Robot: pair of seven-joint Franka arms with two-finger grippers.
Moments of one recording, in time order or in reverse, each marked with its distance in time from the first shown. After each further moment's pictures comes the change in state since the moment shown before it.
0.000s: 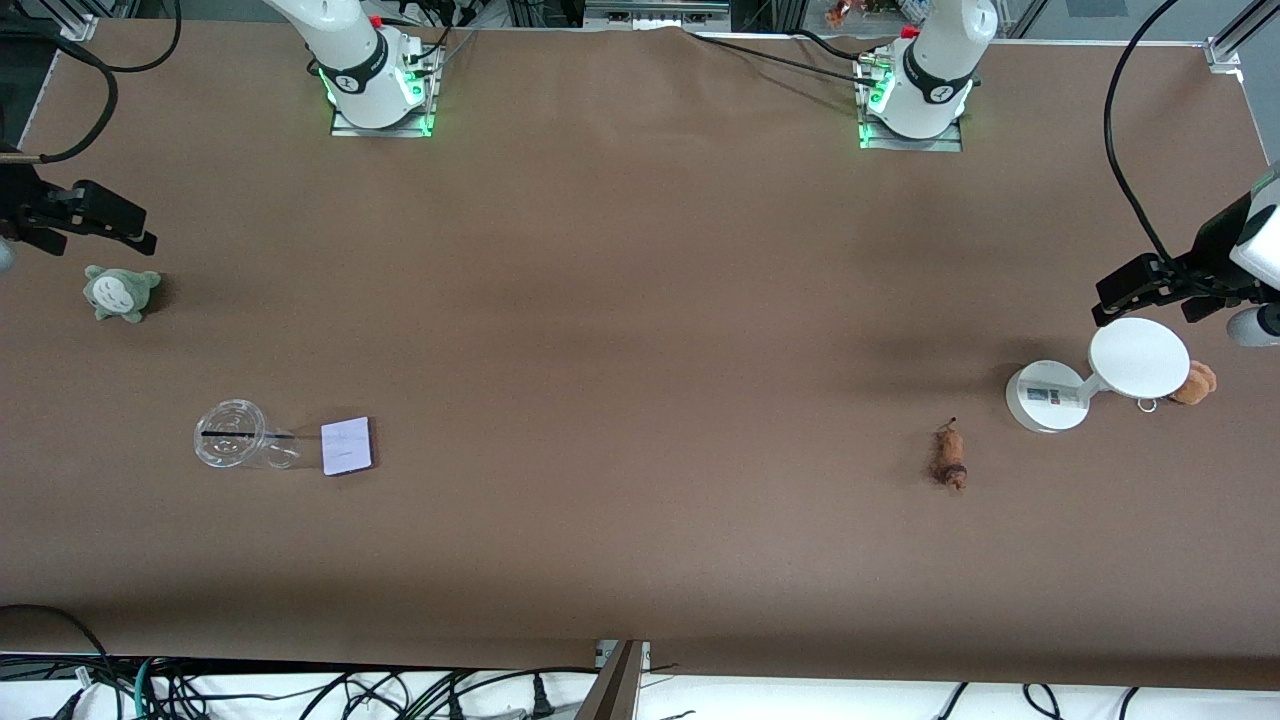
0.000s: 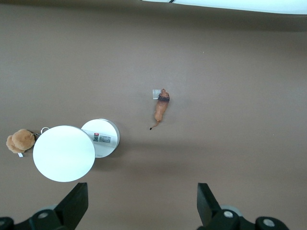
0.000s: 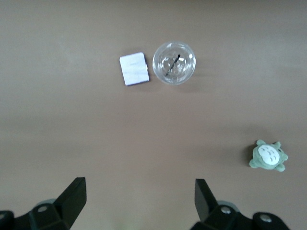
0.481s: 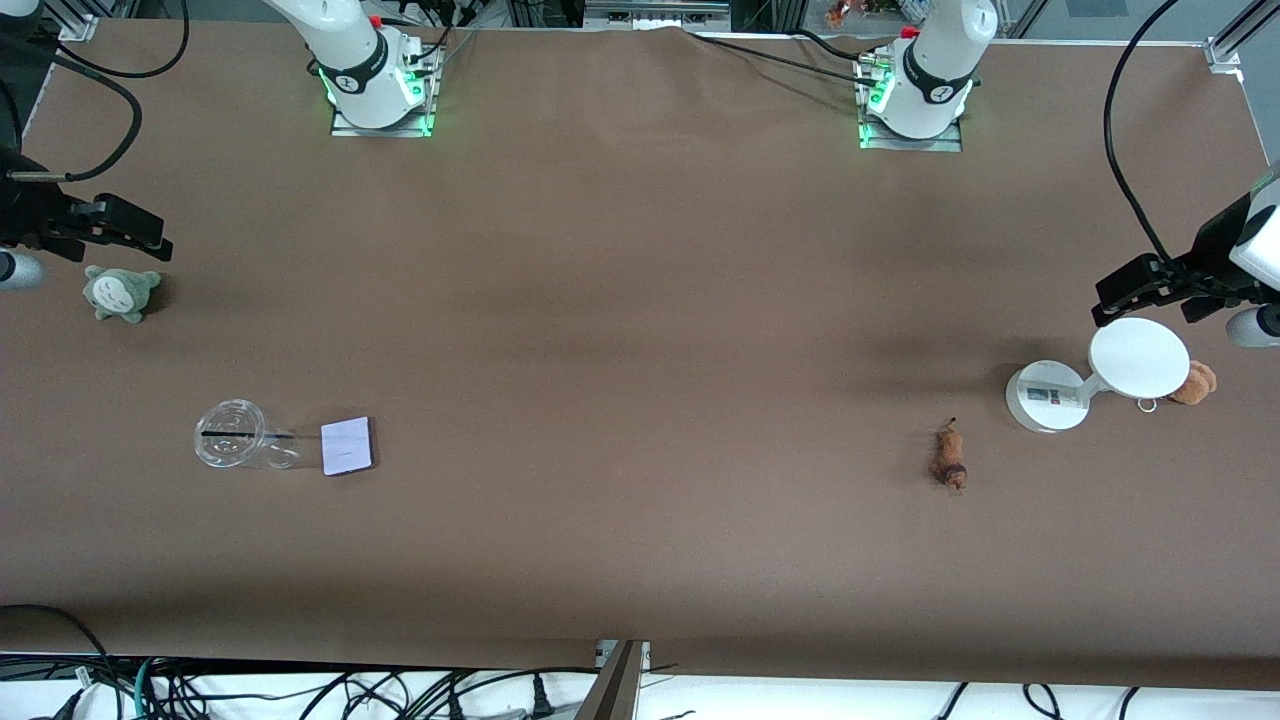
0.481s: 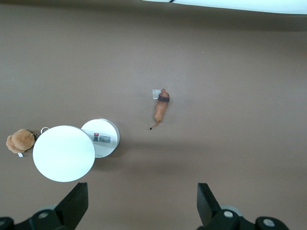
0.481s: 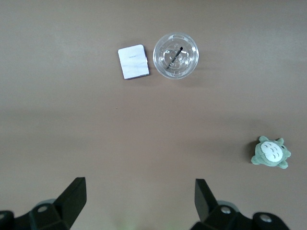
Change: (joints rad) left arm 0.000 0.000 0.000 0.000 0.000 0.000 0.000; right arm -0.002 0.025 0.004 -0.003 -0.002 -0.002 0.000
